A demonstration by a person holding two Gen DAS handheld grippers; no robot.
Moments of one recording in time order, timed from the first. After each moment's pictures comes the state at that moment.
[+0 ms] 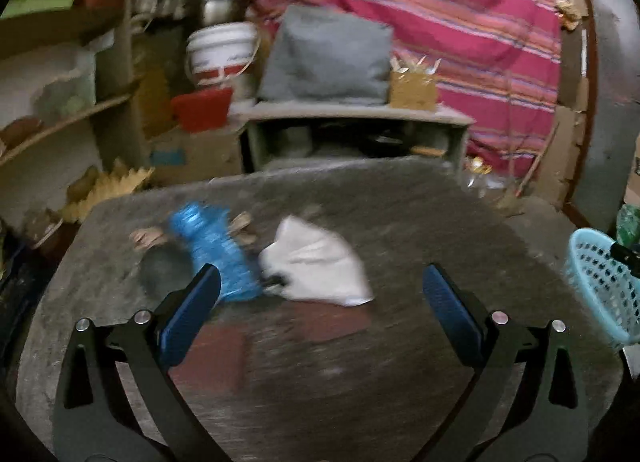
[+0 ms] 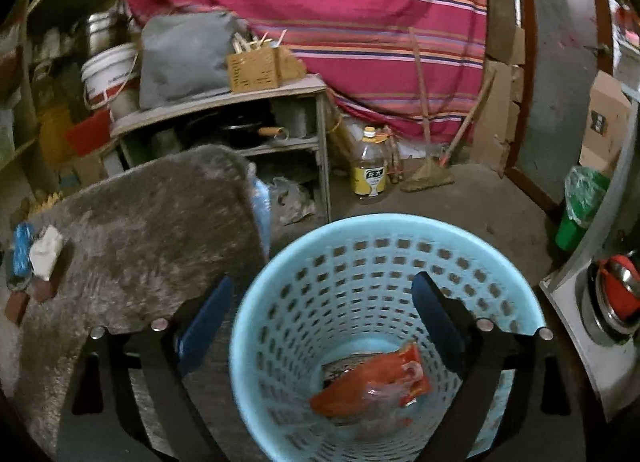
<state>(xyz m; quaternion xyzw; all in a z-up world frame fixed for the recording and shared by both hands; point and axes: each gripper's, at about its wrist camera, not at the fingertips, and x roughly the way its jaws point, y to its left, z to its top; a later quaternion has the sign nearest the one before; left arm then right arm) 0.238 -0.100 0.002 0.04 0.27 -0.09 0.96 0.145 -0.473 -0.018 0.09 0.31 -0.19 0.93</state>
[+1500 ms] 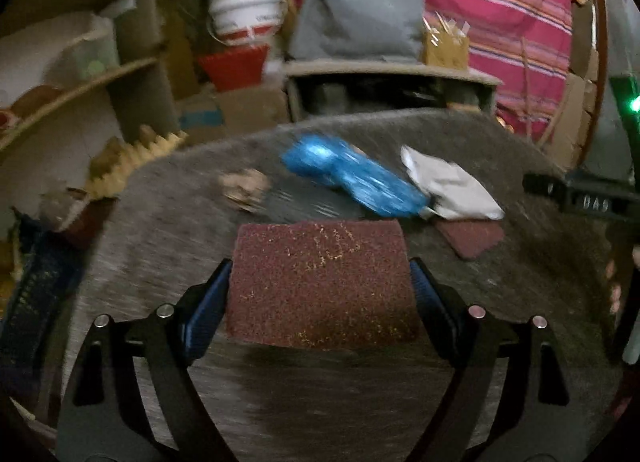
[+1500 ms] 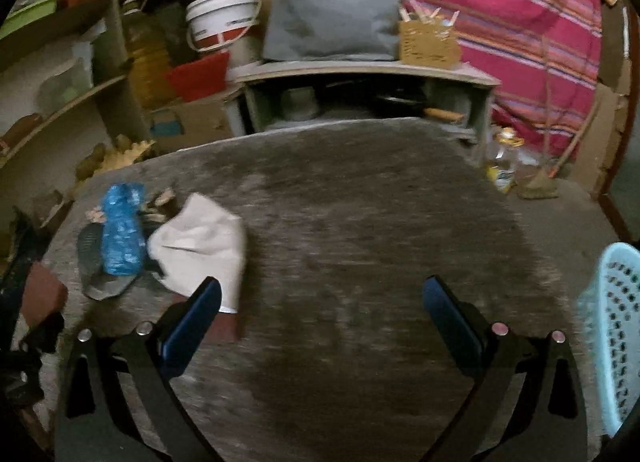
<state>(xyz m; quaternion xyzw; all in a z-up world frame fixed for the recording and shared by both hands) 0.240 0.029 -0.023 0.07 0.31 -0.08 0.94 0.278 -0.225 -0.023 0.08 0.35 -0.03 0.93</state>
